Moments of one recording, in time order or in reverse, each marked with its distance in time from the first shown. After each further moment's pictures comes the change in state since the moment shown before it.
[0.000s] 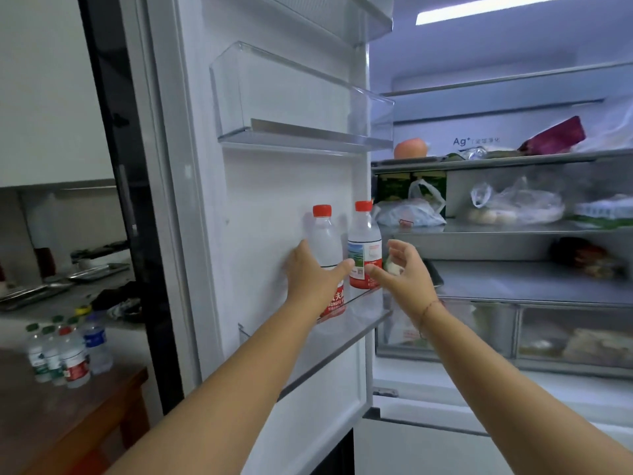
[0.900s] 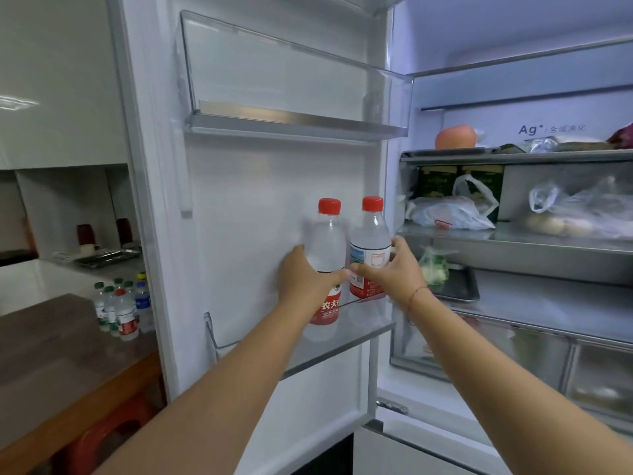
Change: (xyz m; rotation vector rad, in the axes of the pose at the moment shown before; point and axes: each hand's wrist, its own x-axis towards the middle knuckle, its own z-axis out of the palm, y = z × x) left_hand 0.016 -0.002 0.040 0.101 0.190 -0.129; right_hand 0.069 0.033 0.000 0.057 -0.241 0.118
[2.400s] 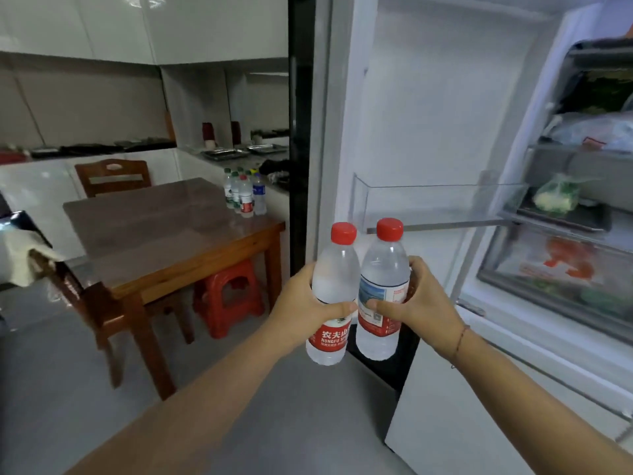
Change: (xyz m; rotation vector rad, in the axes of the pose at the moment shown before) left_hand -0.235 -0.153 -0.153 -0.161 -0.160 -0.204; right_hand -0.251 0.022 0.084 0.068 -0.551 0.012
